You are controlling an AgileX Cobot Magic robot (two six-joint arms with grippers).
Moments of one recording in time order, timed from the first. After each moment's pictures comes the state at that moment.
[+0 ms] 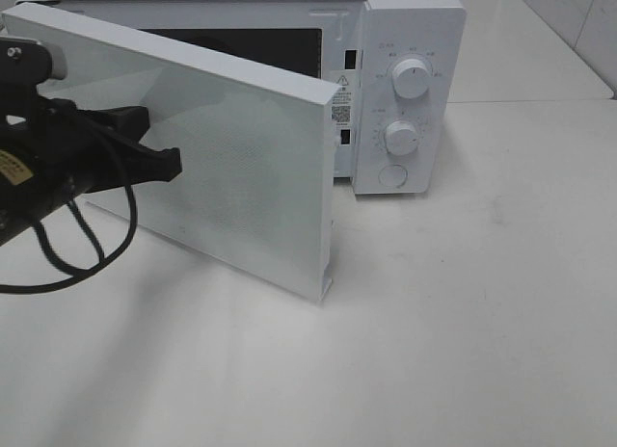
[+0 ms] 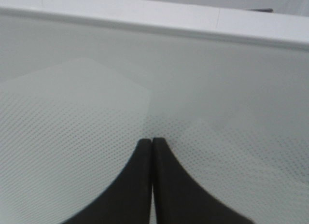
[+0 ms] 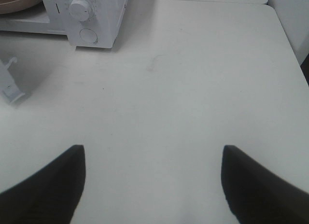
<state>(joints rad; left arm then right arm) -0.58 1.63 -0.51 -0.30 -0.85 0.11 0.10 0.00 -0.51 -0.05 1.04 0.10</state>
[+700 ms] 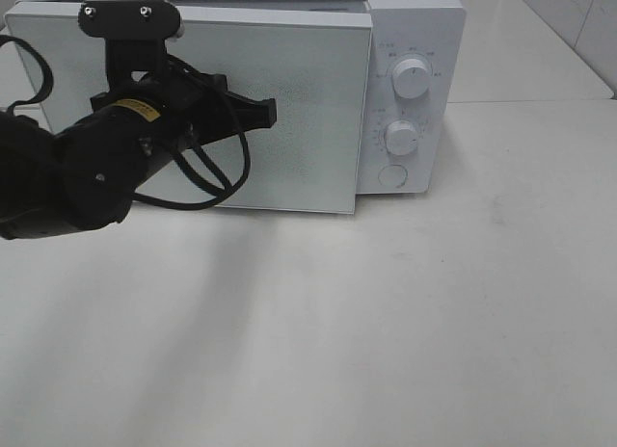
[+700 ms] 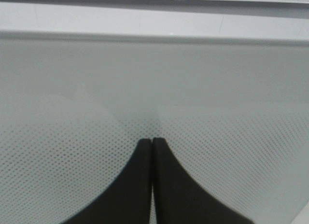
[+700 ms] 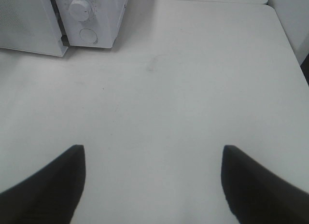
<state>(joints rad) -0.71 1.85 -0.86 -0.61 -0.76 0.28 0.10 0.00 -0.51 -0.05 1.04 0.10</state>
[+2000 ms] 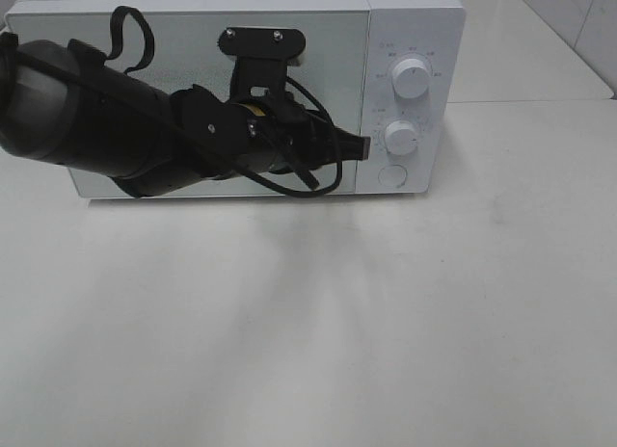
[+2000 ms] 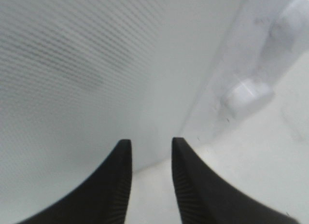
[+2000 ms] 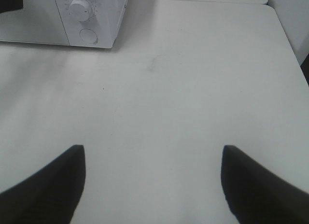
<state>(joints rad) -0.78 2.01 -1.18 -0.75 -0.28 0.45 0.10 0.00 -0.51 -0.05 1.04 0.10</state>
